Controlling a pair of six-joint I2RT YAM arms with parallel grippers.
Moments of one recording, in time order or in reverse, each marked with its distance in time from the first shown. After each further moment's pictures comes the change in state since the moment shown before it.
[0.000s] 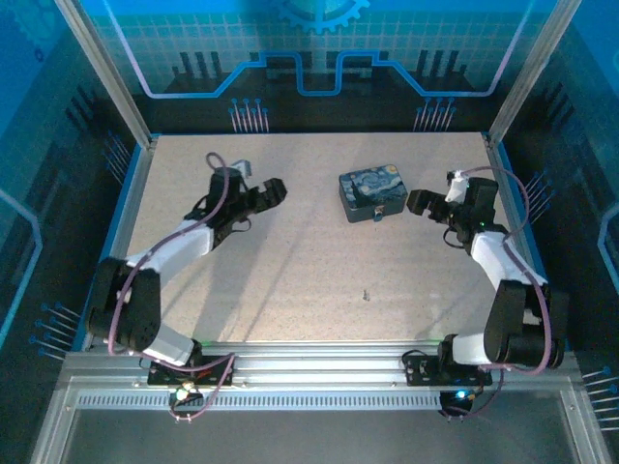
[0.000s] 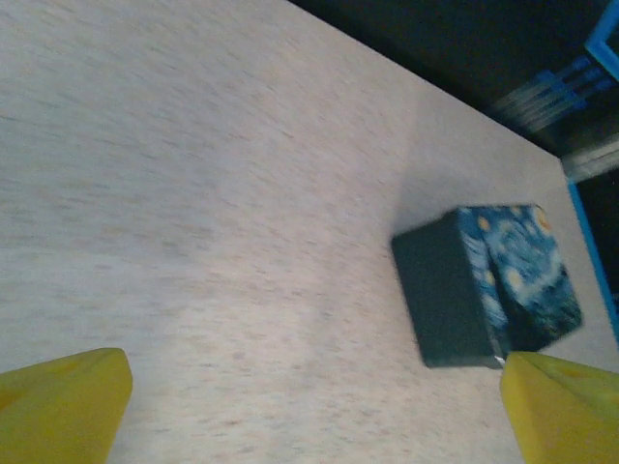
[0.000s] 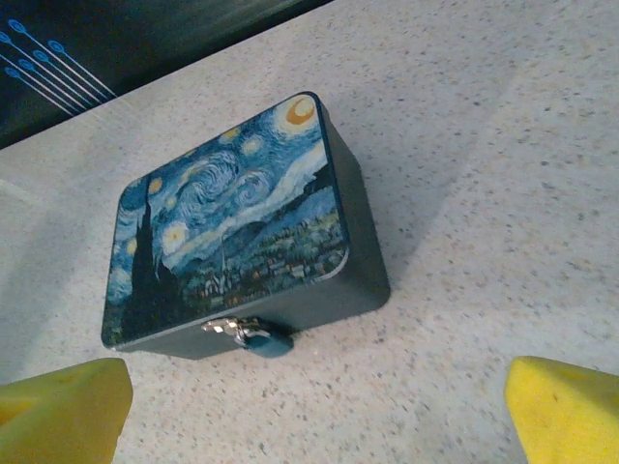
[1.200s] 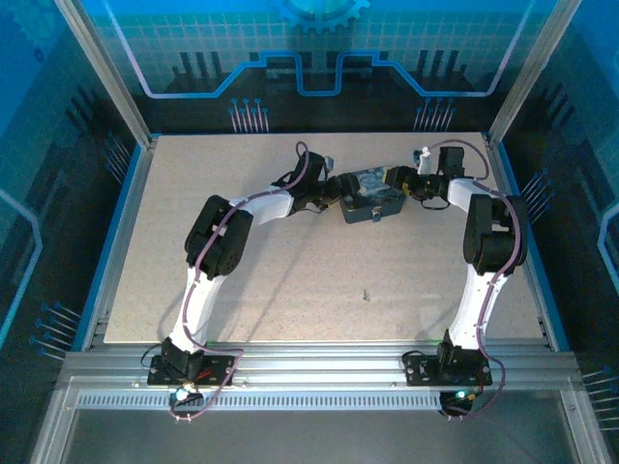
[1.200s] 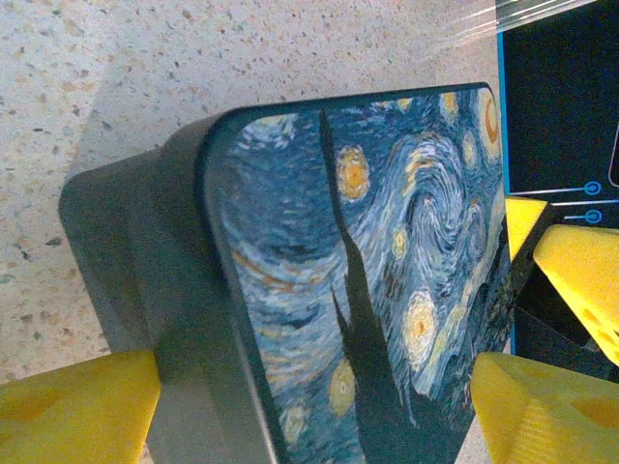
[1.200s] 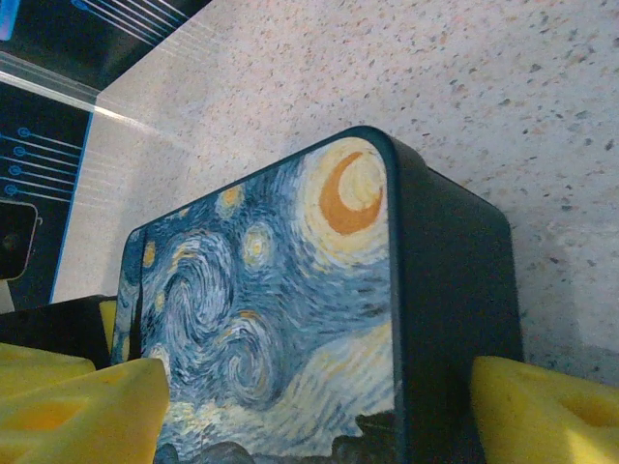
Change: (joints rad) left arm -0.217 0.747 0.695 -0.019 0.229 -0.235; right arm 0.067 0.674 0.556 -0.092 -0.335 0.035
